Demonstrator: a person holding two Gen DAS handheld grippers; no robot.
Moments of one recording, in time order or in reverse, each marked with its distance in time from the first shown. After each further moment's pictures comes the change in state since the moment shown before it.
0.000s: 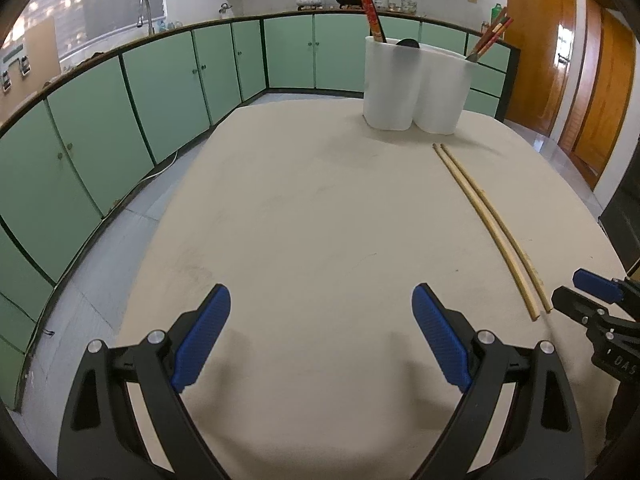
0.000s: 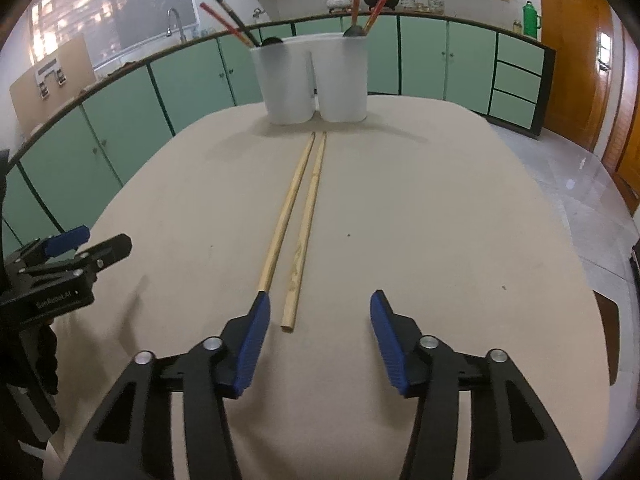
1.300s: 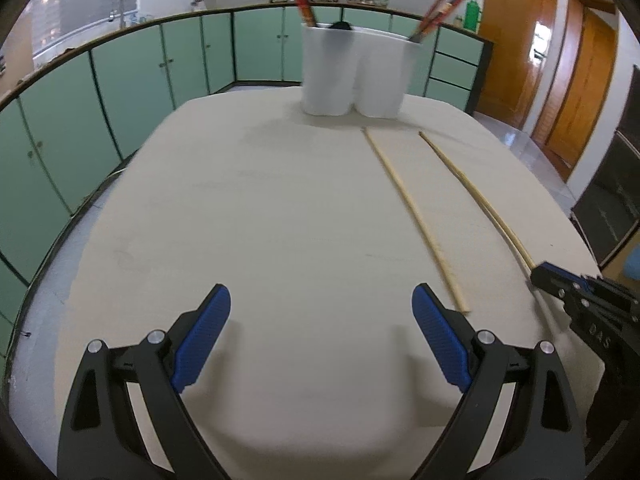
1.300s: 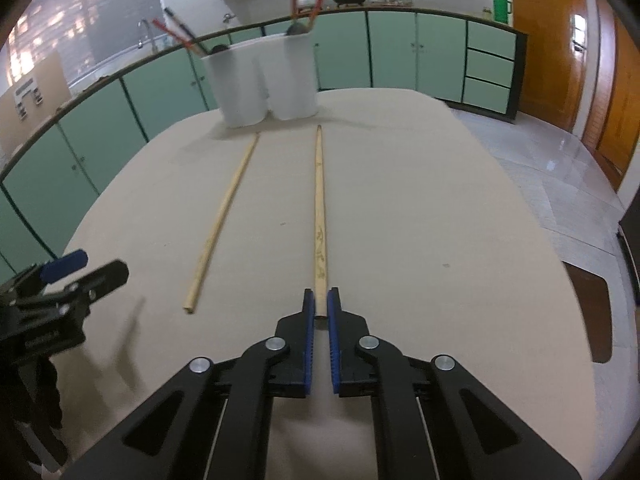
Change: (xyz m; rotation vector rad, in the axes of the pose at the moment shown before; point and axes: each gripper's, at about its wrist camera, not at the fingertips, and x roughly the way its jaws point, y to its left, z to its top) left arm 0.003 -0.064 -0.009 0.020 0.029 -0.121; right arm -0.011 -0.041 -0.006 0.084 -0.008 -0.064
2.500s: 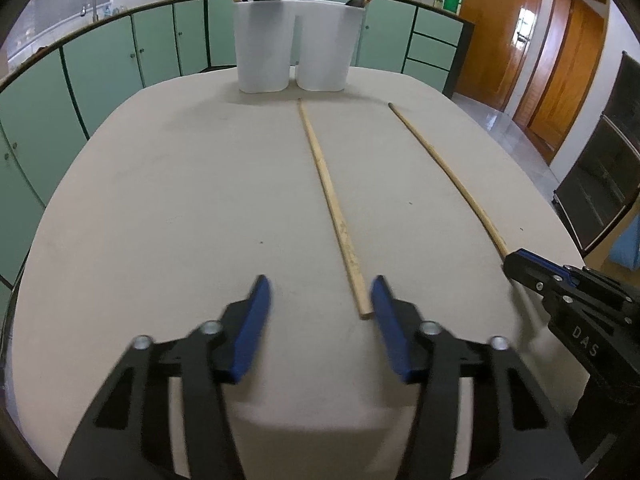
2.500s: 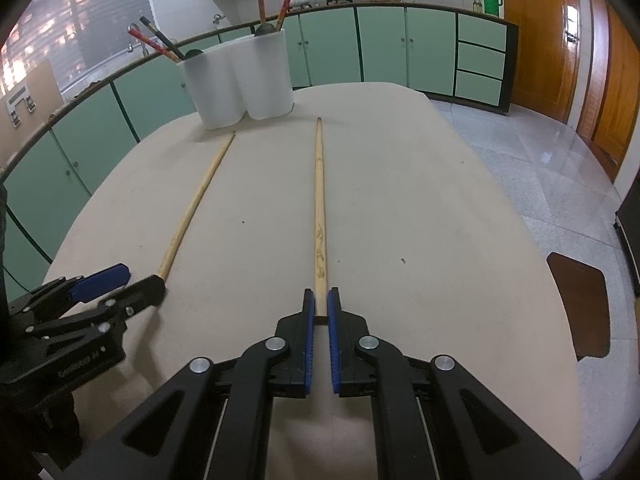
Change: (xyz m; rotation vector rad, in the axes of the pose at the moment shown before) left arm 0.025 -0.056 0.001 0.018 0.064 -0.054; right arm 0.002 -0.024 -0.001 0.022 0.015 -0.003
